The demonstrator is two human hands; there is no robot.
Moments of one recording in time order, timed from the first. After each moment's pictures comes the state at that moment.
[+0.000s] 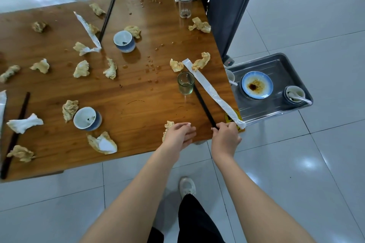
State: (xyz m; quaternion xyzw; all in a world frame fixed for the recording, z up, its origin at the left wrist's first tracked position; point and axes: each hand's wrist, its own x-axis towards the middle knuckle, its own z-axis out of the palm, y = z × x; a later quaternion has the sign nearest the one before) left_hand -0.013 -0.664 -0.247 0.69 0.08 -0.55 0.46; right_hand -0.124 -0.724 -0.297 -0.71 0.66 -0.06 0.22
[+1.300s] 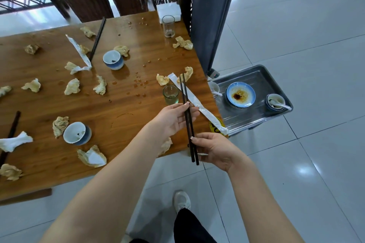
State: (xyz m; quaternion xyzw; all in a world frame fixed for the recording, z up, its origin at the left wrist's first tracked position) left_hand 0.004 -0.722 -0.190 0.58 0.01 -0.64 0.51; right_hand -0.157 -0.737 -0.190 -0.39 0.48 0.00 0.78
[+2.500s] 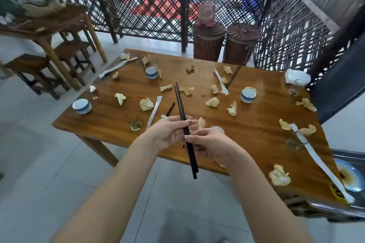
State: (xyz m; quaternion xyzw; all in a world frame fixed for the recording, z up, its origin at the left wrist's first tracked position) left_hand 0.213 -0.354 -0.065 0.56 0.01 -0.49 0.67; right_hand 0.112 -0.475 -0.068 -0.59 0.26 0.15 0.75
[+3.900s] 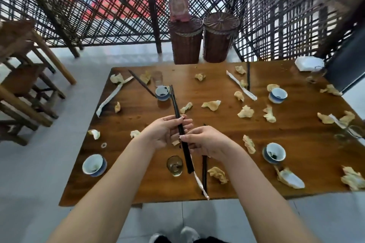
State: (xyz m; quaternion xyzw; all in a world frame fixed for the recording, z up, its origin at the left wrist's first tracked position) left_hand 0.506 -0.286 -0.096 0.55 -0.04 -0.57 0.60; right_hand 0.374 -0.381 -0.098 -0.60 0.33 0.06 0.72
